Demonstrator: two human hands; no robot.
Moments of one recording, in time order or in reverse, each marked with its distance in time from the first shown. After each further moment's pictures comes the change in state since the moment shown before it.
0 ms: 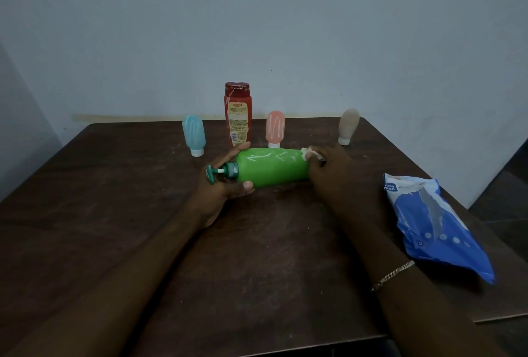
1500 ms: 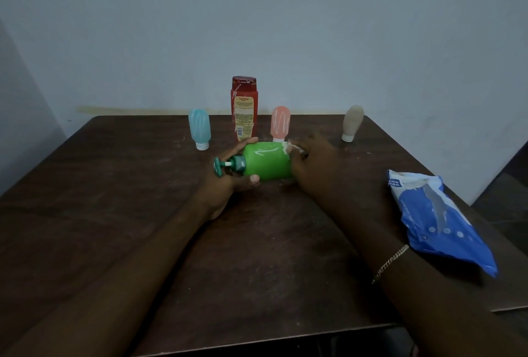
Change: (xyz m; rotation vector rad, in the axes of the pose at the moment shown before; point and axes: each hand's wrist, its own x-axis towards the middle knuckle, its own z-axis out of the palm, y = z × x) left_hand 0.000 -0.004 -0.005 0.067 -0.042 0.068; right_hand -0.006 -0.040 0.013 -0.017 -0.042 -0.192
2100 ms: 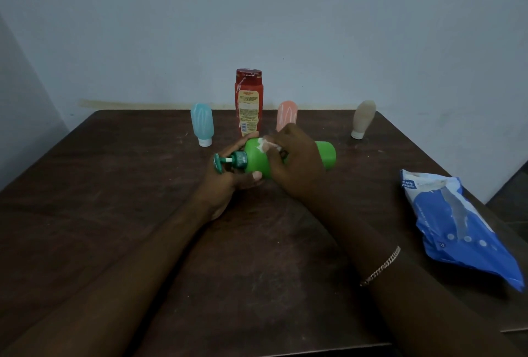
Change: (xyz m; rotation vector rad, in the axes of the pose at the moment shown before) left_hand 0.001 0.005 0.001 -0.072 0.049 -0.051; right_hand 0.004 -0.026 0.026 0.144 -0.060 -0.190
